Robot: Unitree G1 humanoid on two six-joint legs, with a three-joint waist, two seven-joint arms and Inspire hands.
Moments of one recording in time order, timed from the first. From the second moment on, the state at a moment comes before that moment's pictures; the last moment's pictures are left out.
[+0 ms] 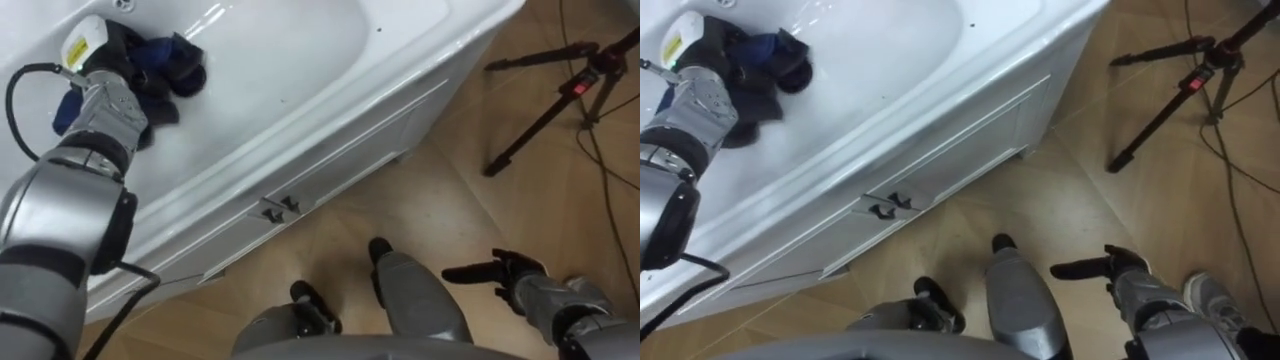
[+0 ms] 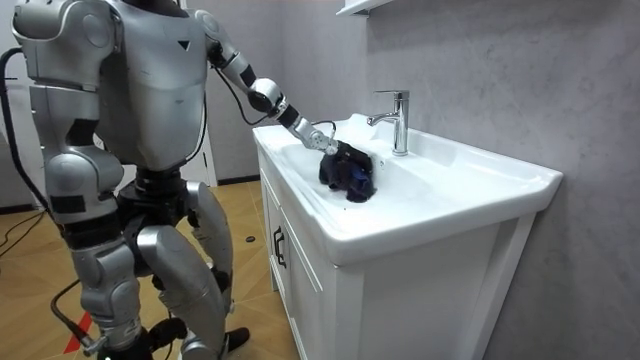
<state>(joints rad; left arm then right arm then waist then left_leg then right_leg) -0.82 0.45 -0.29 1.42 0.30 0.01 0.35 -0.20 -0.33 0.22 1.35 0.36 0.06 0.00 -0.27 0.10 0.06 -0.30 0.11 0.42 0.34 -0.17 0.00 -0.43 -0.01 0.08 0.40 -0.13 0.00</state>
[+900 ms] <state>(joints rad) -0.62 0.49 -0.16 1.40 0.41 0.01 0.31 -0.12 -0.33 0.11 1.36 0.28 0.06 -0.03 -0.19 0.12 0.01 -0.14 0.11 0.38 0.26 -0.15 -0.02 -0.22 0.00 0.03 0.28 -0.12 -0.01</state>
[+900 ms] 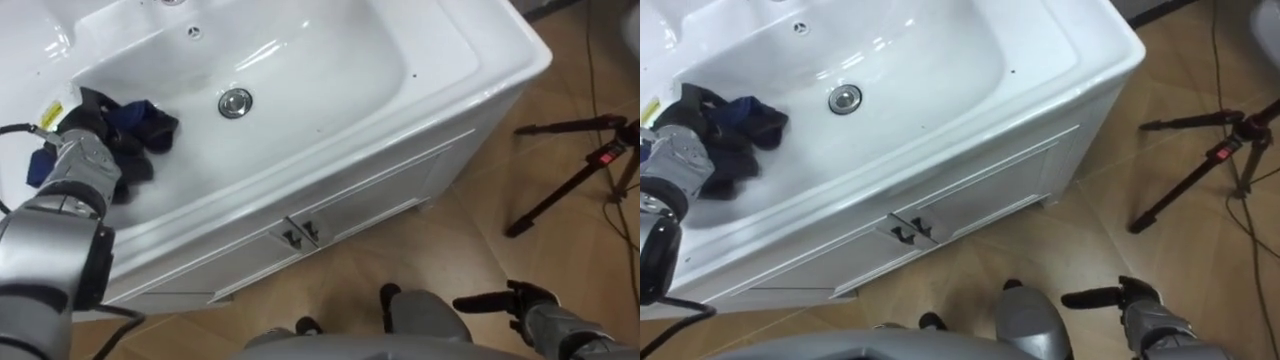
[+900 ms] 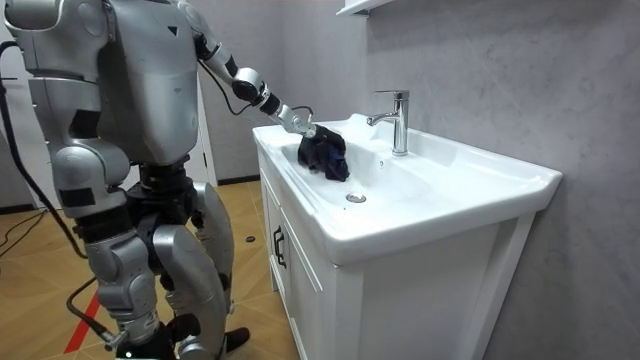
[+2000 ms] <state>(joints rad) -0.17 0.36 -0.05 0.44 0.47 0.00 0.50 0.00 -0.31 0.09 1.36 0.35 0.02 0.11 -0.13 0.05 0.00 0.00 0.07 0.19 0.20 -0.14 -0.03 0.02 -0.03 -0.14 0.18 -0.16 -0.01</state>
